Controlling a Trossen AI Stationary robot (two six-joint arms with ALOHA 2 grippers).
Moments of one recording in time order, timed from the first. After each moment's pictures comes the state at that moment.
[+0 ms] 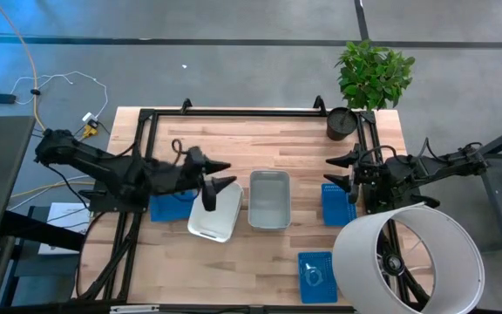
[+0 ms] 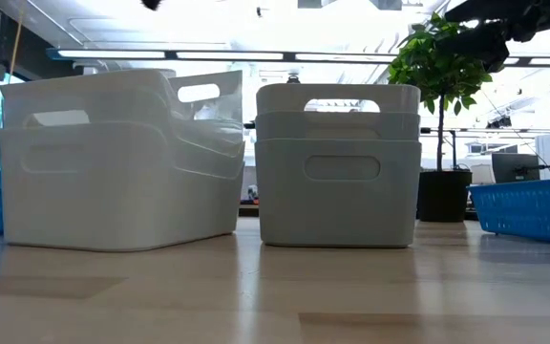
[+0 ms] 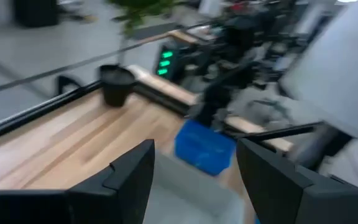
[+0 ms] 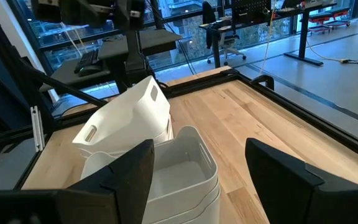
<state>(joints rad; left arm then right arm) -0.19 1.15 0.98 -0.10 -0.61 -0.48 0.26 0.39 0.44 -0.21 0.46 0.25</state>
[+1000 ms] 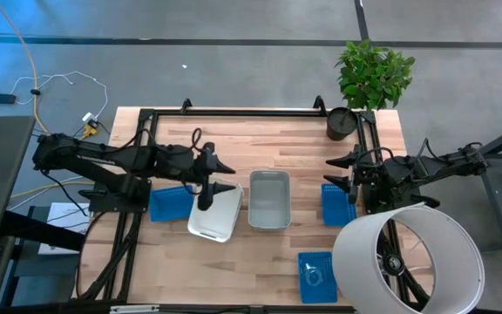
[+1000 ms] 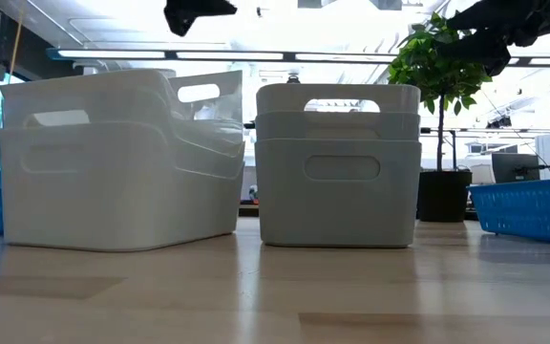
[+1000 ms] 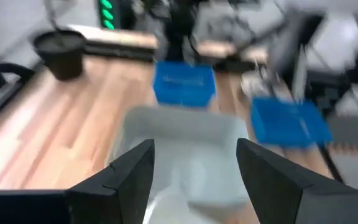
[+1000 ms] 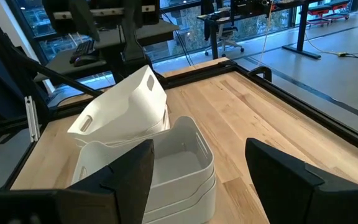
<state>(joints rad) 0.02 1.15 0.96 -0.24 -0.10 -0.16 0.26 0.39 0.44 -0.25 0.46 0.26</state>
